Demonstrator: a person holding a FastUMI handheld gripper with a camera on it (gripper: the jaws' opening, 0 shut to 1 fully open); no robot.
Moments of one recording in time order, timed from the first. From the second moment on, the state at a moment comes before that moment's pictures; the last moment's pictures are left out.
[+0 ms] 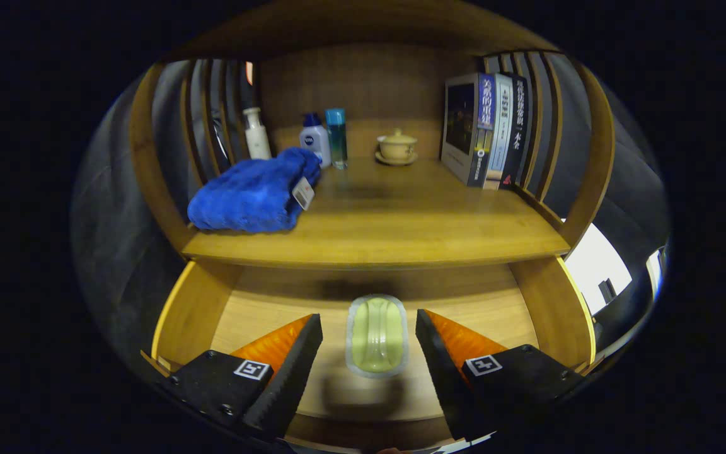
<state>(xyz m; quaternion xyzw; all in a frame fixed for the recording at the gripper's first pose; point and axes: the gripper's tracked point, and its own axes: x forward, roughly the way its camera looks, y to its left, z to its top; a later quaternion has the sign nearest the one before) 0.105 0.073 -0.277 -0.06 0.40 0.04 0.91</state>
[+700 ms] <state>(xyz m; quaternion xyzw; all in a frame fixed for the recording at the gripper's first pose) 0.099 0.074 -0.353 0.00 0.54 0.03 0.84</state>
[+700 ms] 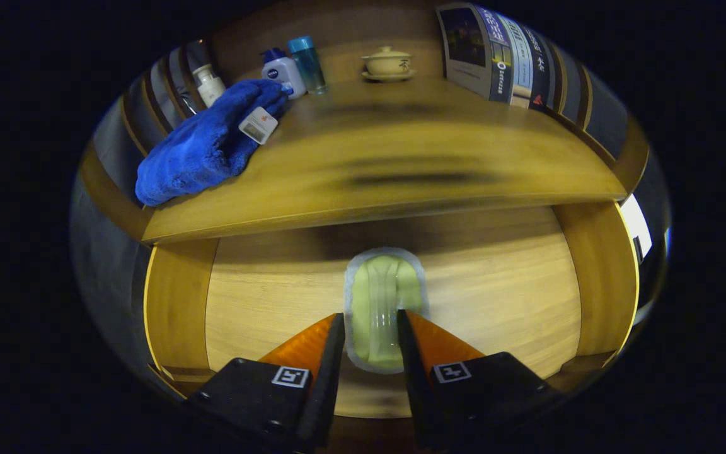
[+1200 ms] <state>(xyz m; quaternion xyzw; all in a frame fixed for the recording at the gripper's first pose) 0.084 0.072 -0.342 0.04 0.55 0.00 0.84</state>
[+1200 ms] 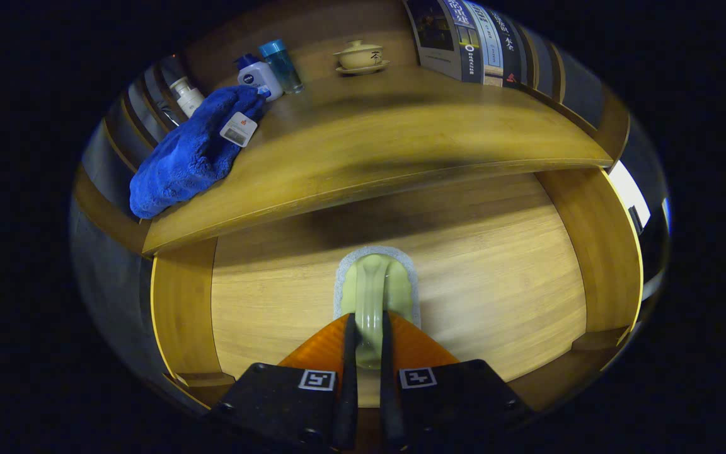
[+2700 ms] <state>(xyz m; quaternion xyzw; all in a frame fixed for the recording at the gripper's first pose) 0.174 0.098 -0.160 0.02 0.45 0.03 0.89</state>
